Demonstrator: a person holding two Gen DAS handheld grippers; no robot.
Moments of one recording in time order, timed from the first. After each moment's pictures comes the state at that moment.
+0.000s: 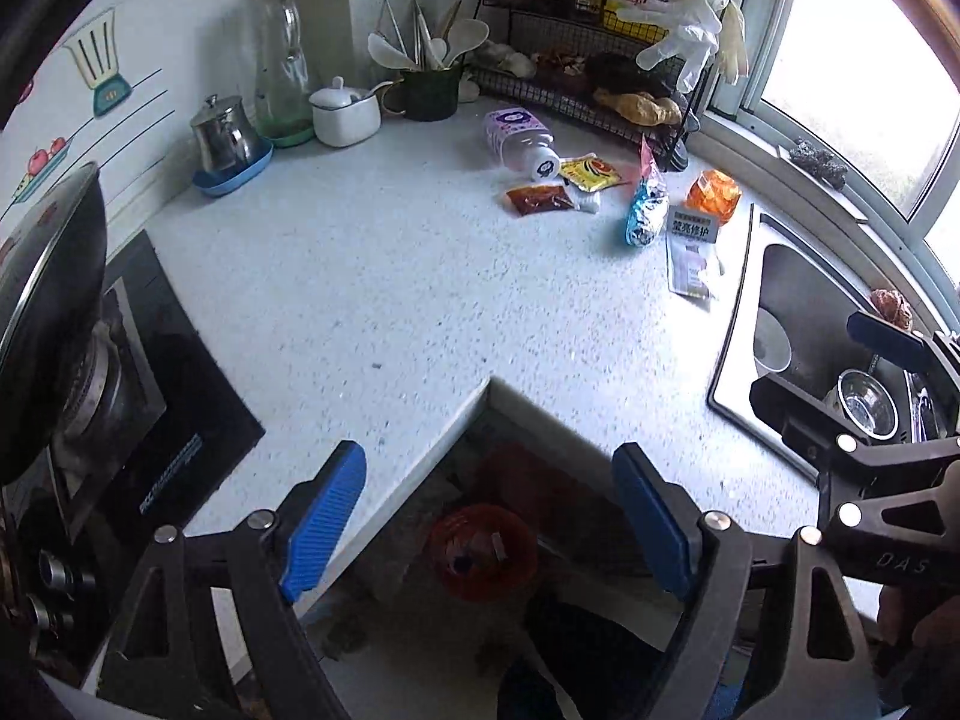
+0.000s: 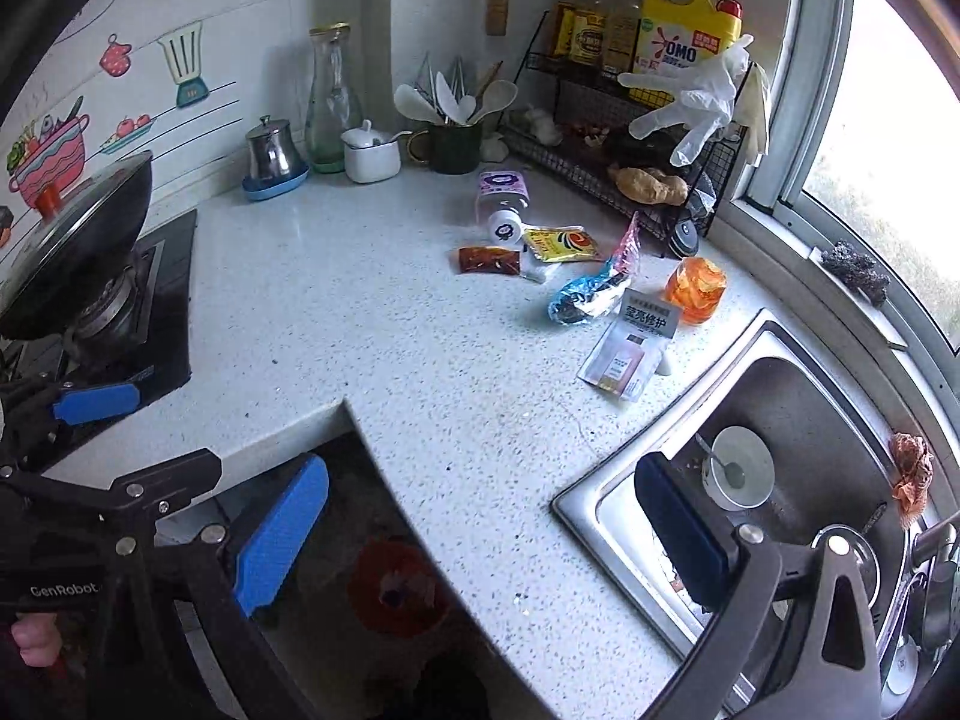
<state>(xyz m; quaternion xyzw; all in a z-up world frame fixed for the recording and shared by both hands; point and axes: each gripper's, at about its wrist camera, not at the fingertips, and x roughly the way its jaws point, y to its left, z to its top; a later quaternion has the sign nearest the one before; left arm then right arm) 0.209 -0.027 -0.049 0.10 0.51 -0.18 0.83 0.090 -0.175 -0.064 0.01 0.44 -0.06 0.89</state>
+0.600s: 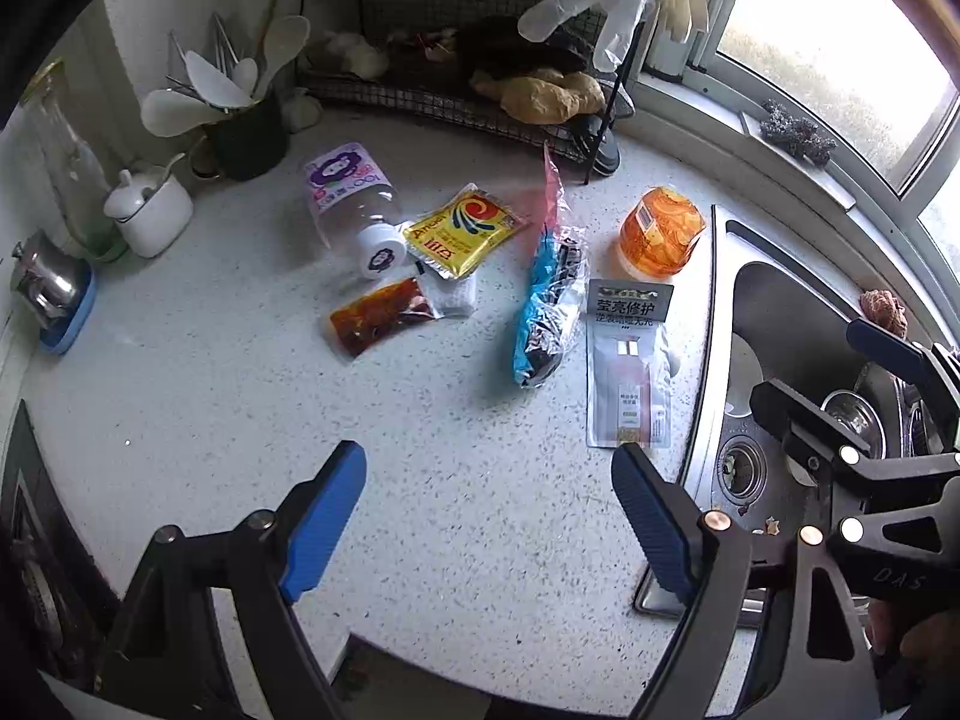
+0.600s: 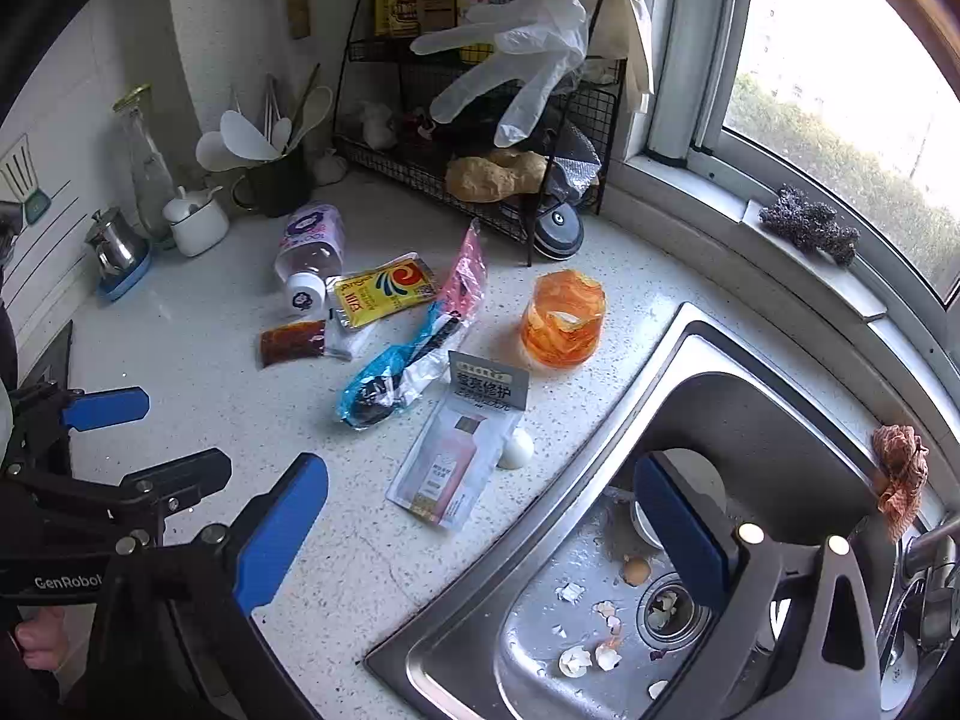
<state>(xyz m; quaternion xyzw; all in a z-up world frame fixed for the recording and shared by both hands) 0.342 -0.190 -0.079 0.15 0.55 -0.27 0.77 0.159 -0.317 -0.077 0.08 0.47 -0.15 0.87</state>
